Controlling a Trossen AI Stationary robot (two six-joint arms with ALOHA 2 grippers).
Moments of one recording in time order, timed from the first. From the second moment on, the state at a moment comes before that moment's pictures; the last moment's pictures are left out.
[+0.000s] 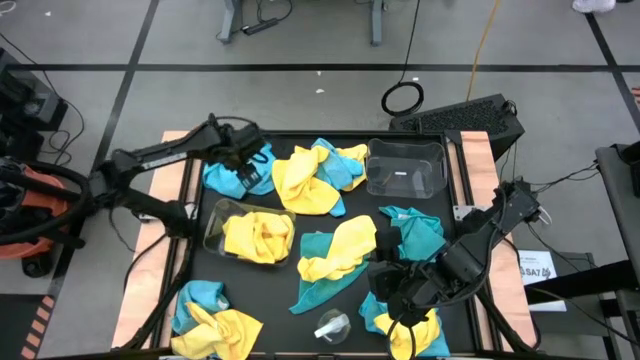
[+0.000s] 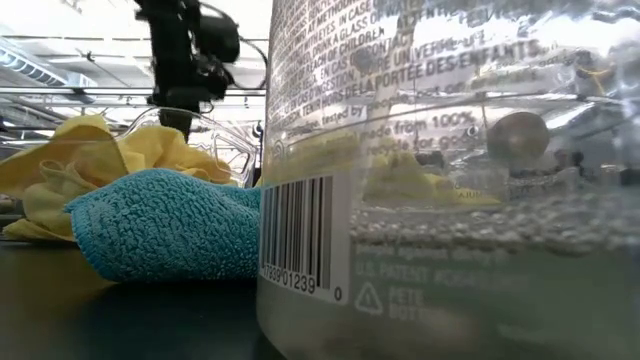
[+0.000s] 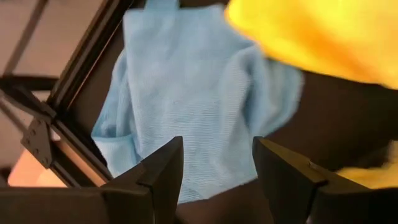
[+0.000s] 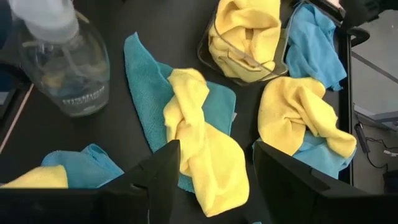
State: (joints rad) left arm 0.54 1.36 1.12 -1.11 -0.24 -0.12; right arm 0.67 1.73 1.89 -1.29 0.55 0.27
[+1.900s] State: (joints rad) left arm 0.75 1.54 1.23 -1.11 -0.06 0.08; right arm 0.68 1.73 1.78 -1.22 0.61 0.29
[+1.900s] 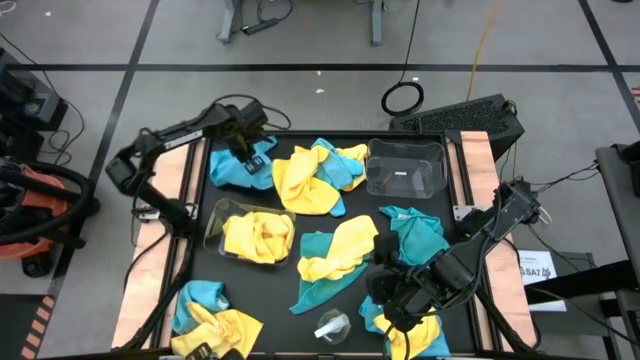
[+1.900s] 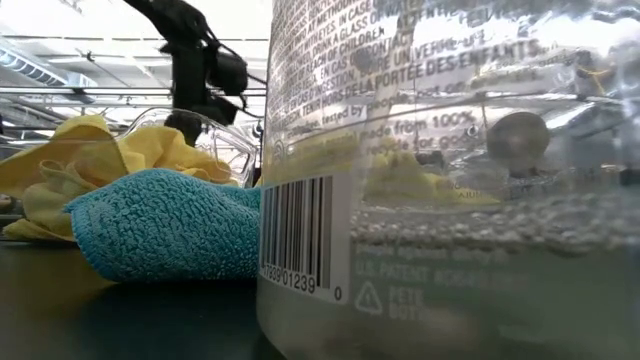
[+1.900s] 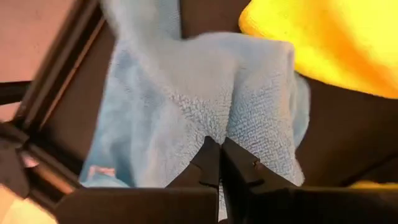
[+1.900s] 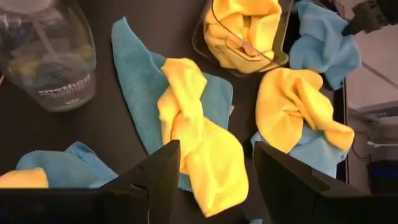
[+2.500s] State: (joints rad) left arm 0.64 1.24 1.37 -1.15 -0.07 0.04; right arm 0.53 1.73 1.78 -1.07 0.66 0.08
